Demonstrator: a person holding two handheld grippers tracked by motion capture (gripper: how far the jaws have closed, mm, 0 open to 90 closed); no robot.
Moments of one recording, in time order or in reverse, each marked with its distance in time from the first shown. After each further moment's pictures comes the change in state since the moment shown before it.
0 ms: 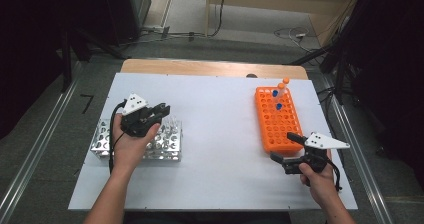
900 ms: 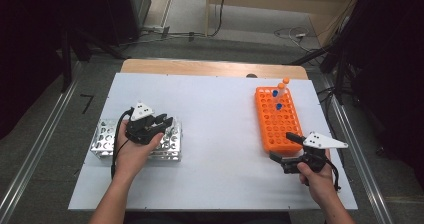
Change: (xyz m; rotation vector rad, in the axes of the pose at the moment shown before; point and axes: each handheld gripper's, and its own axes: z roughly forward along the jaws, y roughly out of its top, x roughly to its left) left arm -0.006 -0.019 0.006 0.108 -0.003 -0.001; right arm 0.000 -0.001 0.003 0.008 -0.010 -0.003
